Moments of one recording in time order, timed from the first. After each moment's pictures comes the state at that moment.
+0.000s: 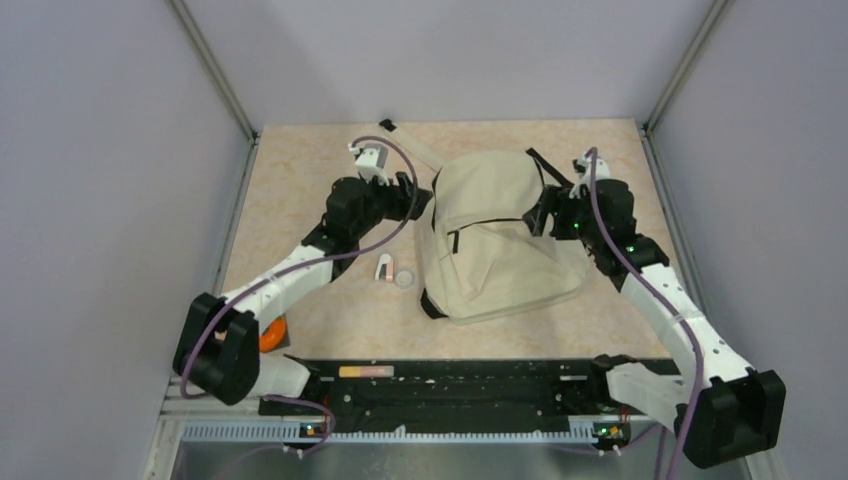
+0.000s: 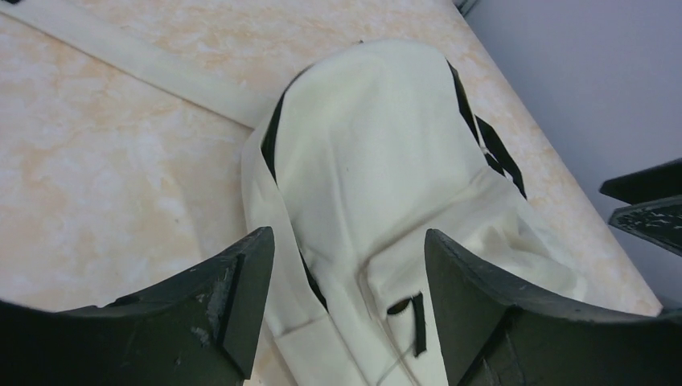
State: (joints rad) left arm -0.47 1.40 0.90 0.34 0.14 -0.40; right arm 0.21 1.04 0.85 -0.30 -0.14 0.30
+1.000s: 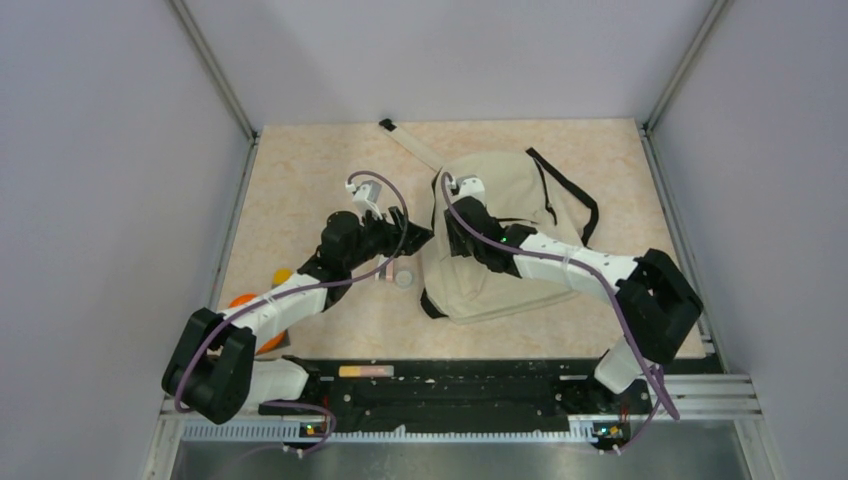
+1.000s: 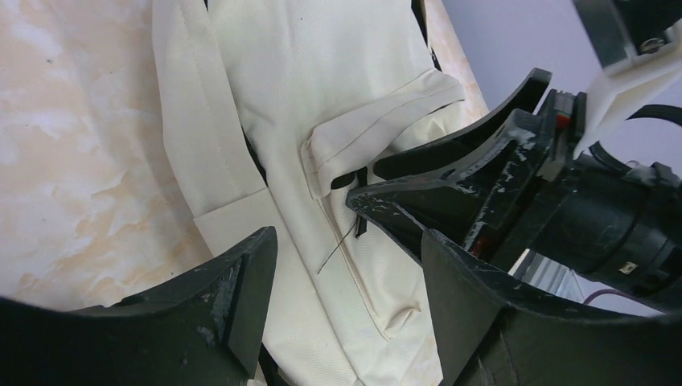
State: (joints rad) left arm -0.47 1.26 0.58 0.46 0.32 -0.67; right arm 0.85 1.59 1.10 -0.23 0.40 0.39
